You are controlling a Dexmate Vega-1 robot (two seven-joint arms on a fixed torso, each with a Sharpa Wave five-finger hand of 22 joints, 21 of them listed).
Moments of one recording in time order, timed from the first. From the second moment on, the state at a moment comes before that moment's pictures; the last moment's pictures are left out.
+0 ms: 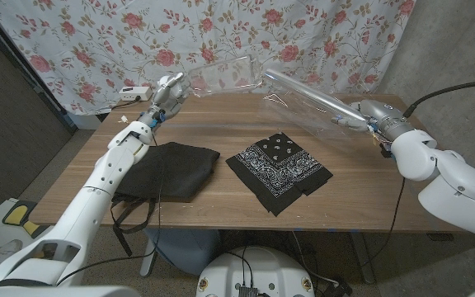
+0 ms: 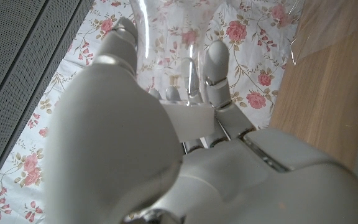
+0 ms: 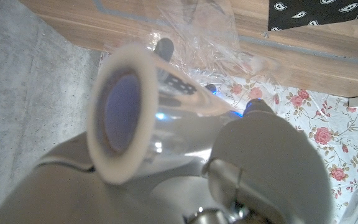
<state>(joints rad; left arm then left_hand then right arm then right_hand) 0.83 0.47 0.07 -1.50 -1.18 0.13 -0.21 1.34 -0.13 0.30 -0.16 0.29 0.51 -0.09 1.19 0.82 0.38 -0.16 1.25 0.81 0.72 -0.10 0.97 0.63 0.85 -0.22 1.50 0.46 -1.32 -1.03 -0.06 -2.36 -0.46 -0.68 0.05 0.82 0.08 0.12 0.16 0.27 0.59 -0.11 0.64 0.62 0.61 -0.19 1.39 1.20 0.85 -0.11 1.35 1.23 0.74 -0.08 1.21 0.19</state>
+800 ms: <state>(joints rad) 0.75 0.48 0.14 -1.42 -1.16 0.18 -0.31 1.34 -0.13 0.30 -0.16 0.29 0.50 -0.09 1.20 0.82 0.38 -0.16 1.25 0.81 0.71 -0.10 0.97 0.63 0.85 -0.21 1.51 0.46 -1.24 -1.12 -0.04 -2.38 -0.46 -0.67 0.11 0.78 0.08 0.12 0.16 0.27 0.59 -0.11 0.64 0.61 0.60 -0.20 1.42 1.19 0.85 -0.11 1.38 1.23 0.74 -0.08 1.23 0.20</state>
